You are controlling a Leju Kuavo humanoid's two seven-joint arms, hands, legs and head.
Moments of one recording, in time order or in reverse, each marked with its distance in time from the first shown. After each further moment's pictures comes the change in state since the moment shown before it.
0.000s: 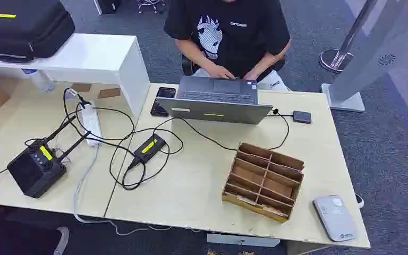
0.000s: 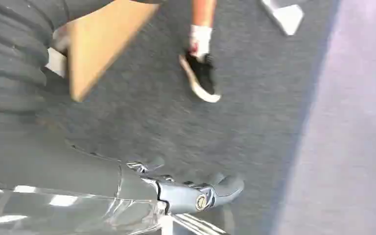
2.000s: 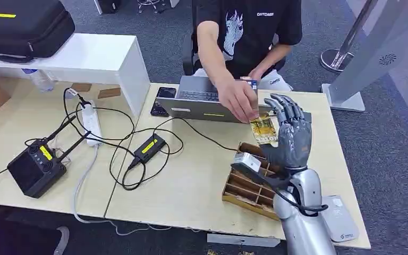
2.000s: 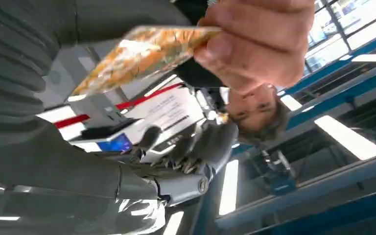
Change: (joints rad) left arm -0.006 0.001 -0.405 0.042 0.350 0.001 -0.033; right arm -0.331 0.107 1.280 -0.340 1.283 -0.524 0.053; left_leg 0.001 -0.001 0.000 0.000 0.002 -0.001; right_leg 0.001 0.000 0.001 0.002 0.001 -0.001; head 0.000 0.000
